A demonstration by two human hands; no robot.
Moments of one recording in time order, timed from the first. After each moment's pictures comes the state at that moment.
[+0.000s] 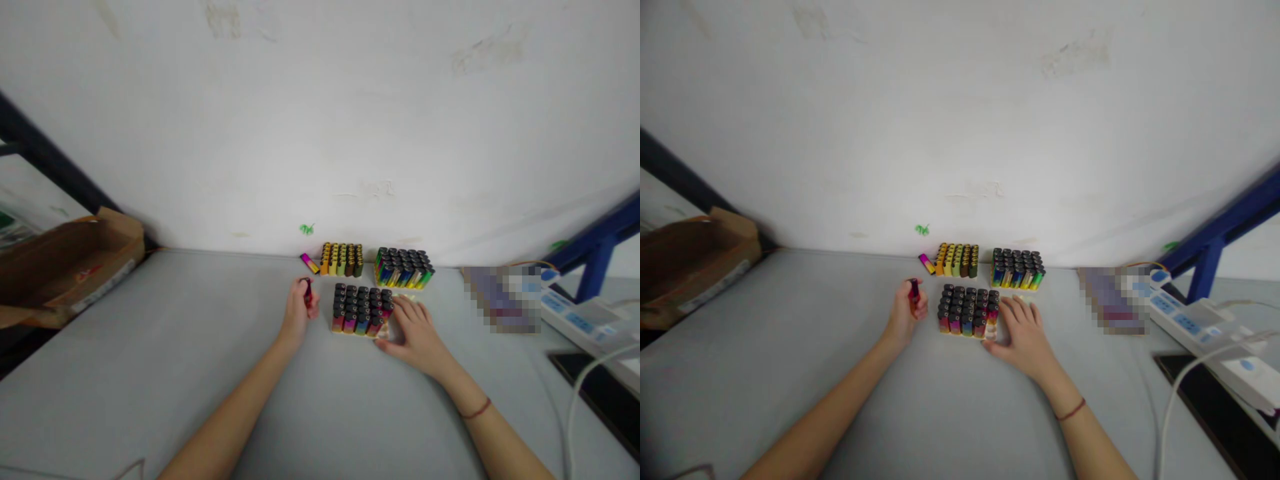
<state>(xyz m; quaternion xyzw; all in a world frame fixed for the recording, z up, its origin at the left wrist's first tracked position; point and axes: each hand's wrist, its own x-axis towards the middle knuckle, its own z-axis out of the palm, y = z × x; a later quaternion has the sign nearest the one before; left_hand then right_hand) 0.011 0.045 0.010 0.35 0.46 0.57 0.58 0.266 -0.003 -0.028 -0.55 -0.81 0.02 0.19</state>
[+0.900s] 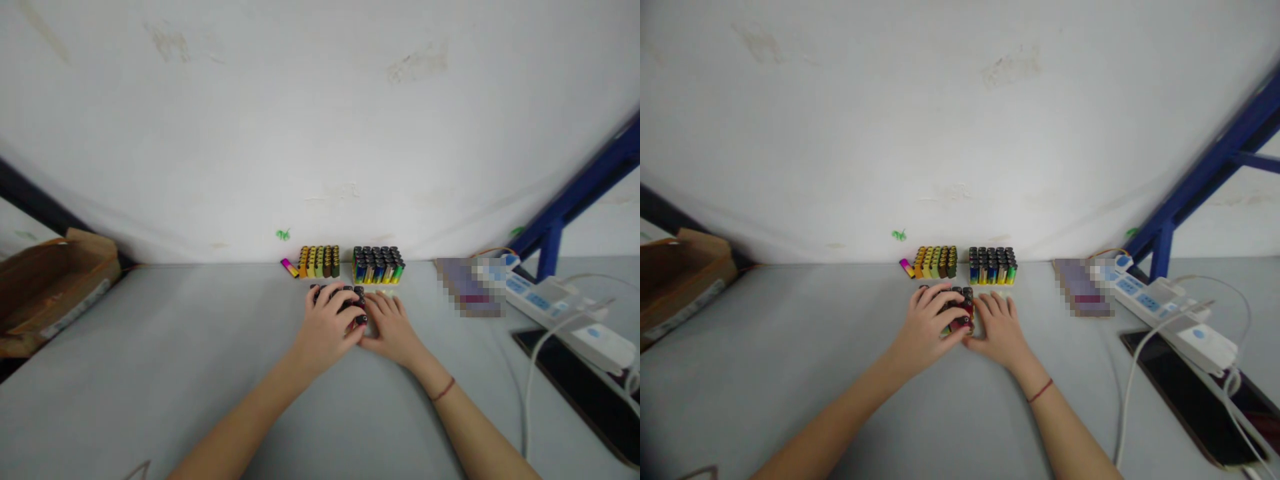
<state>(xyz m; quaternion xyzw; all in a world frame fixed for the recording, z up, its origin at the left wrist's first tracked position) 0.071 0.000 0.050 0.87 0.38 0.31 0.04 0.257 -0.005 -0.016 -0.57 -0.80 0.07 0.19</state>
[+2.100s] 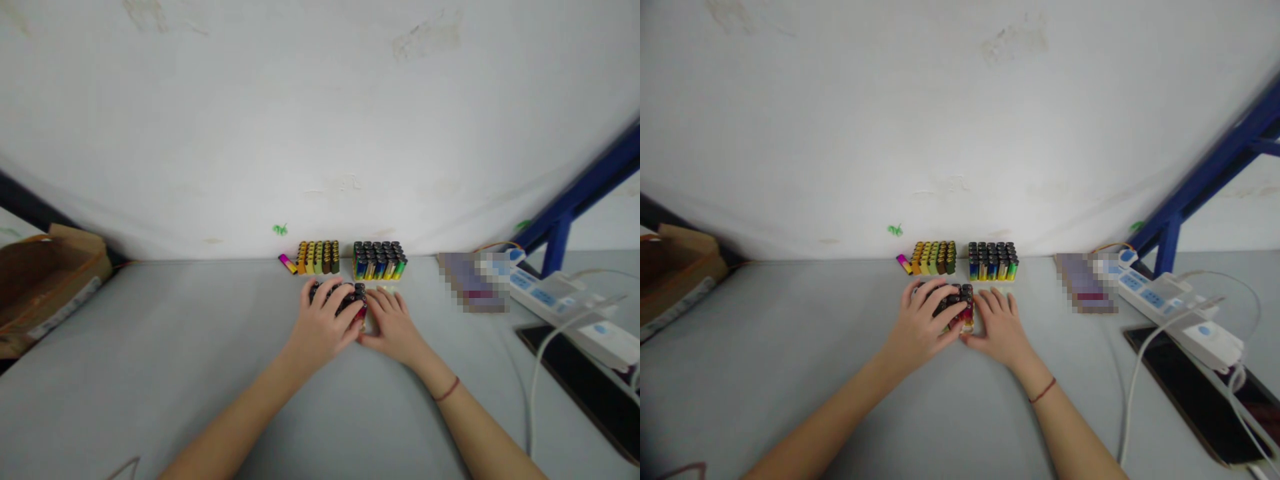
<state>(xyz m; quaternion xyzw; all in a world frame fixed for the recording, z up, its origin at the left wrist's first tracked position) 0.066 0.004 0.047 0.88 0.33 0.32 -0.13 0.257 -0.005 -0.016 -0.57 -0.80 0.07 0.18</state>
